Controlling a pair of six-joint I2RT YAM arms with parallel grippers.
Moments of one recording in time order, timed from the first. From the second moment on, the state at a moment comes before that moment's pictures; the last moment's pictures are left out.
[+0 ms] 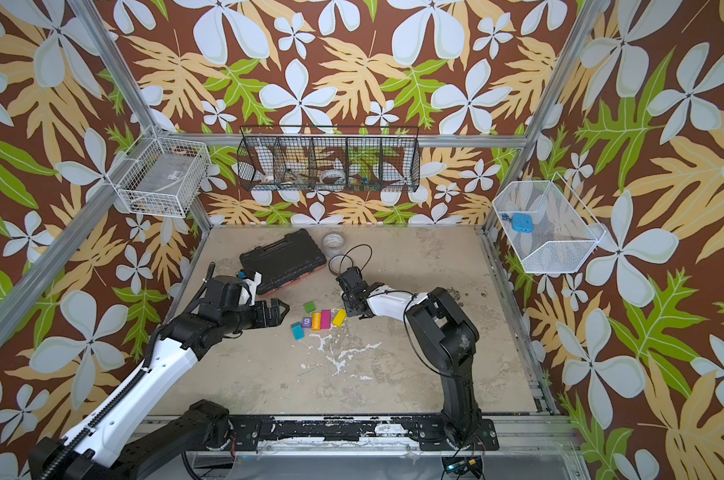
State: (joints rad) left arm -0.33 0.98 0.84 -0.65 0.17 -0.44; right arm 0.67 1.98 1.25 -0.35 0.26 0.34
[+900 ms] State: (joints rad) left arm -0.33 0.96 0.84 -0.65 0.17 -0.44; right arm 0.67 1.84 1.18 -0.43 0.25 0.43
